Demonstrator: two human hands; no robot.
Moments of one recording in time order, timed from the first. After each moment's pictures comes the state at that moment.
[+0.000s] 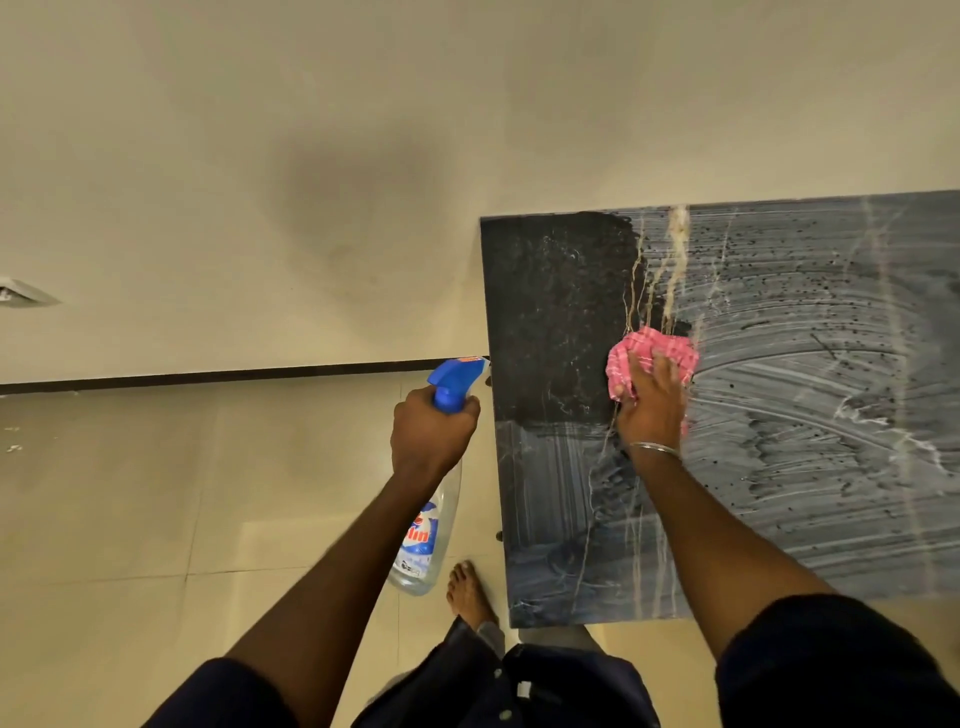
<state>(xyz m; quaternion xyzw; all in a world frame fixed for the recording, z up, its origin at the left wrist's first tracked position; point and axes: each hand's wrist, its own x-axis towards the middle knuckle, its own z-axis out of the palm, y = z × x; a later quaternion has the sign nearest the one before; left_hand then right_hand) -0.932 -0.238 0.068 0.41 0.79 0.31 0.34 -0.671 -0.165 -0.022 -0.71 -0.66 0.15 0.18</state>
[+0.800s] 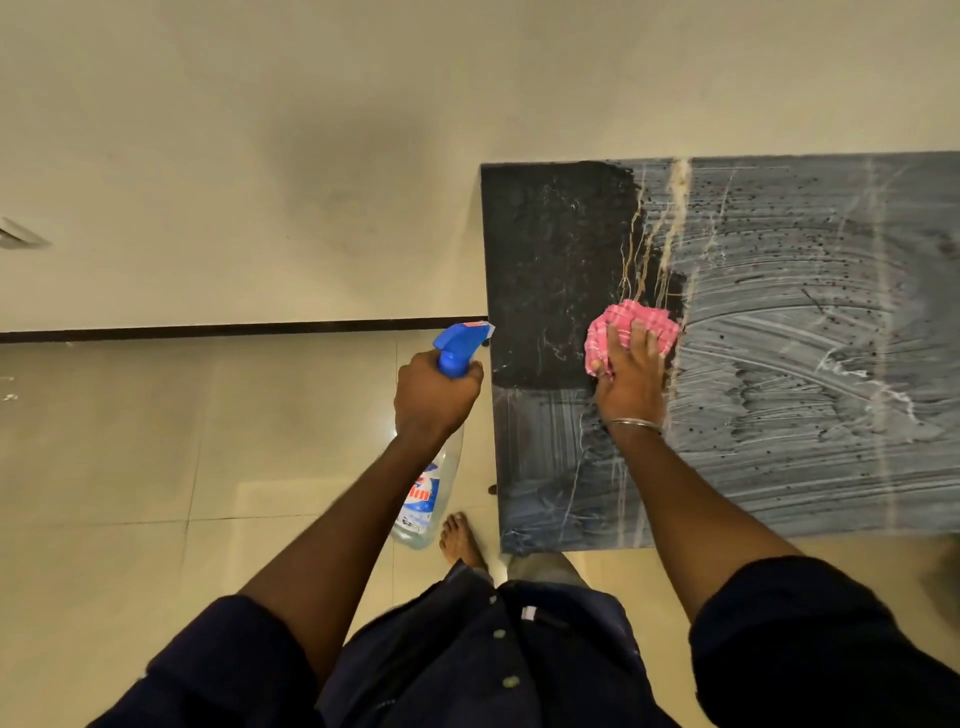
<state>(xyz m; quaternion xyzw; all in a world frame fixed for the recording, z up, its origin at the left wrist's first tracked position) -0.923 -0.270 0.066 0.42 0.78 0.31 0.34 -0.677 -0.206 -0.020 -0.69 -0.70 0.14 0.12</state>
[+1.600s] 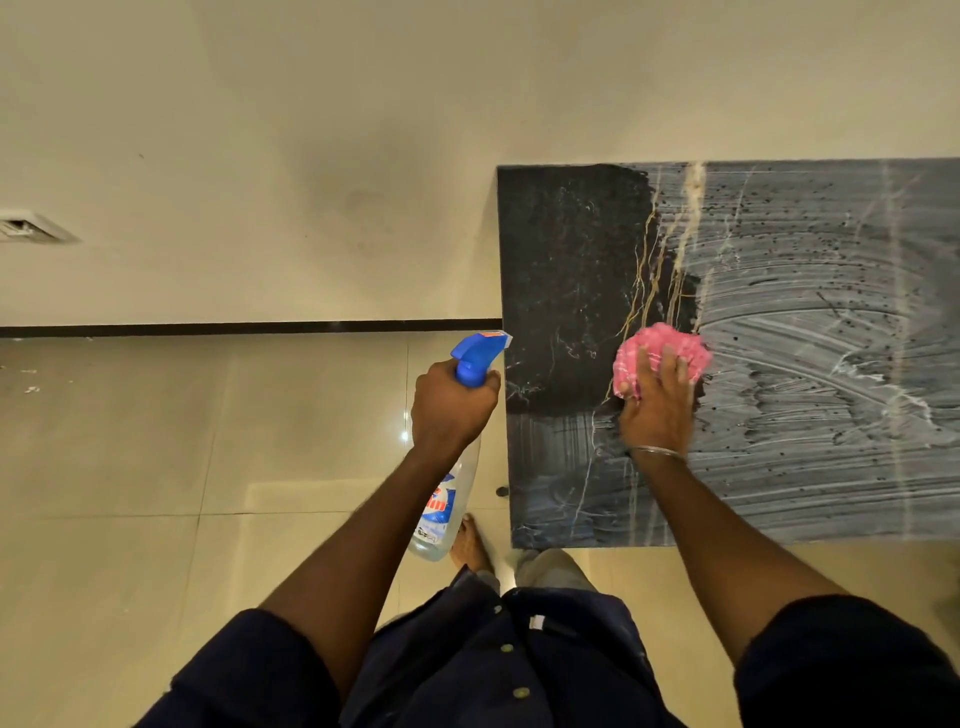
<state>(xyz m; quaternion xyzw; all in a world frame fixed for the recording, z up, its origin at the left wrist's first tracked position) -0.916 -0.290 0.066 0.41 0.77 0.33 0.34 -0.662 -0.242 -0.017 -0.71 -0.69 0.11 0.11</state>
